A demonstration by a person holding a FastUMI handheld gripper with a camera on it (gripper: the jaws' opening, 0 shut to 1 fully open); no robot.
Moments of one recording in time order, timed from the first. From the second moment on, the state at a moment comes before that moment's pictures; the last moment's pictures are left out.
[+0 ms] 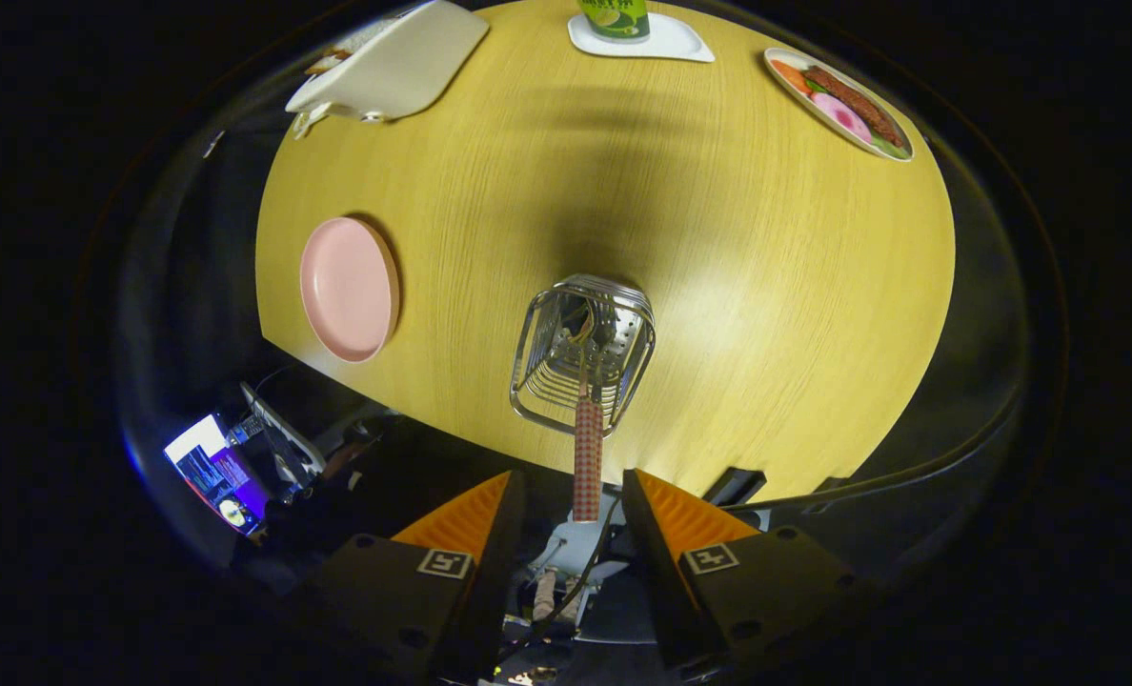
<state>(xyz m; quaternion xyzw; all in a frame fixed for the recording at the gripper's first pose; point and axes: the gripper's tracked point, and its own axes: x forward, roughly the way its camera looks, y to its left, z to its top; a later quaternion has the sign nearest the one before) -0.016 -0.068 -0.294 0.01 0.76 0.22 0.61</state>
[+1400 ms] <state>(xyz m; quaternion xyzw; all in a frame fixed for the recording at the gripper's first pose) 0.031 -0.022 -0.009 0.06 0.10 0.07 0.99</state>
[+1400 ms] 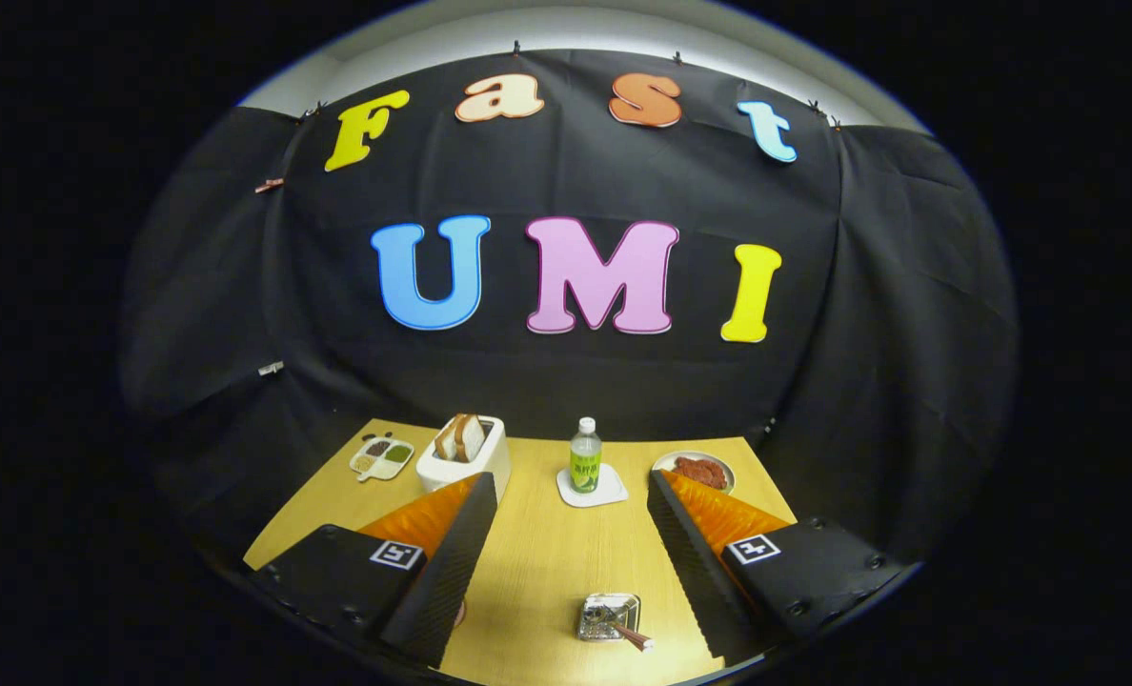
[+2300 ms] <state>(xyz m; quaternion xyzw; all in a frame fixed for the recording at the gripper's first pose) 0.028 -0.014 0.021 0.08 0.05 0.09 0.99</state>
